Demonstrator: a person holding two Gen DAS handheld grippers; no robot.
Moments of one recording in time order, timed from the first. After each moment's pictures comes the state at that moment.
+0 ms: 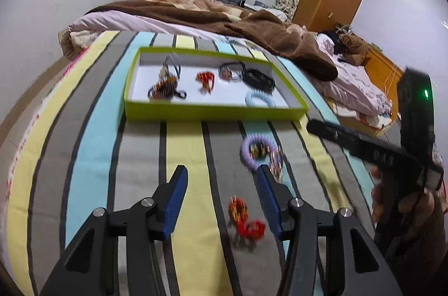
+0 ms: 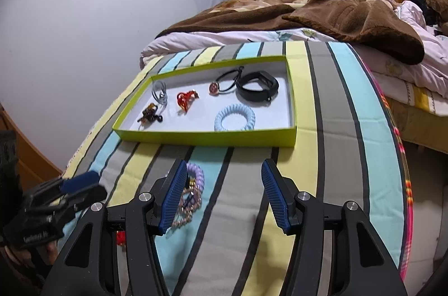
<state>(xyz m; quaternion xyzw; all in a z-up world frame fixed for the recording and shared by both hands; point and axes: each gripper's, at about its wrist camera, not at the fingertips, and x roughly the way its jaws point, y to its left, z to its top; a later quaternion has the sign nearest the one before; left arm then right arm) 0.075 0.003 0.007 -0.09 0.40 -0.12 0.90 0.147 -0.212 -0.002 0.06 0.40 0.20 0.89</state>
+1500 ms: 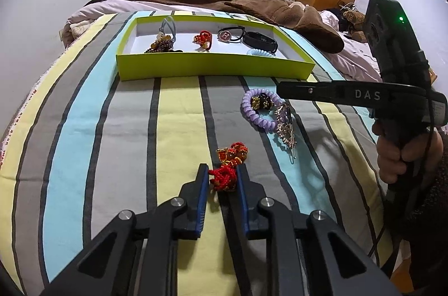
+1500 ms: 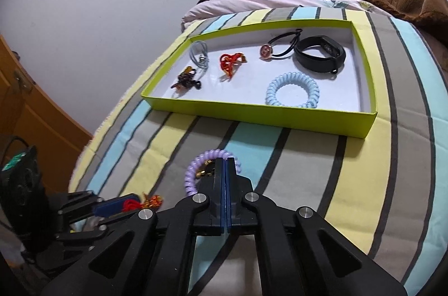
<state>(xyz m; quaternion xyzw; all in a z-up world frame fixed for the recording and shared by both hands) 0.051 -0.017 -0.025 -0.06 0.43 -0.11 0.89 0.171 -0.183 -0.033 0.05 0.45 0.33 0.82</state>
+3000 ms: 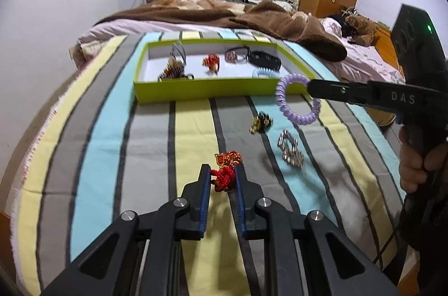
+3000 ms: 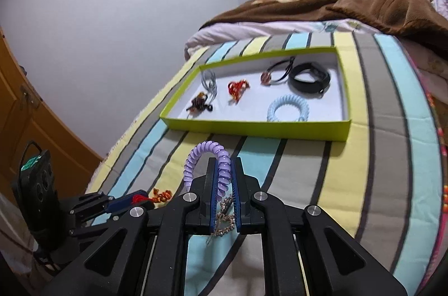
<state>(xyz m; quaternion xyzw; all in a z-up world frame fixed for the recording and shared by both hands) 0.041 -0.013 -0.001 -0.03 0.39 -0.09 0.91 0.142 -0.202 0.000 0.09 0.40 0.32 0.86</state>
